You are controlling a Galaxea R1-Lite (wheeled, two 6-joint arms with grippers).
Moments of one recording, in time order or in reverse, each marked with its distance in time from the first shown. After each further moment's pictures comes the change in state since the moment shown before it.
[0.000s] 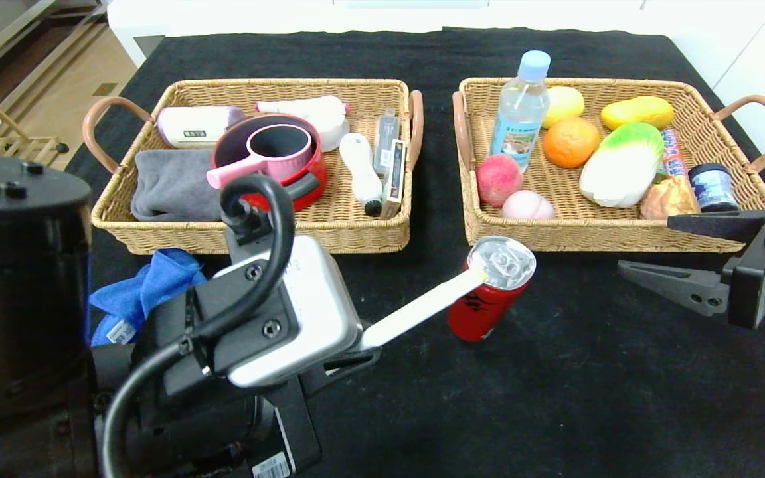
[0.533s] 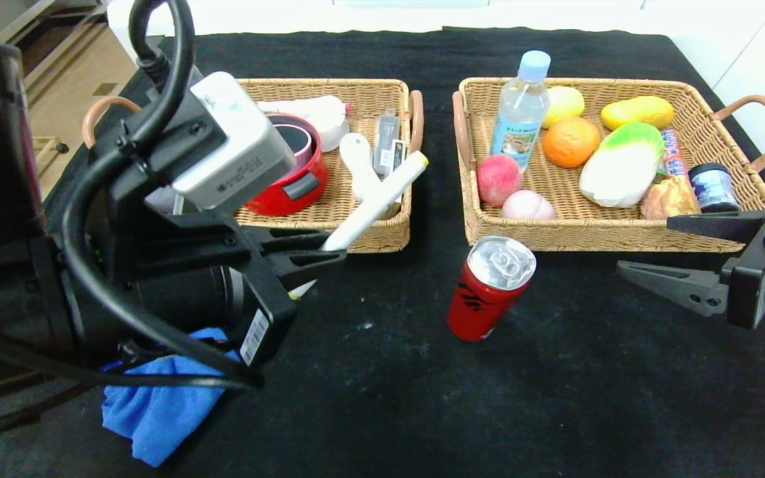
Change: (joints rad) left arm 0.151 0.012 -0.130 -0.008 -0.007 -0.108; right arm 0.000 0.002 0.000 0.000 -0.001 0.000
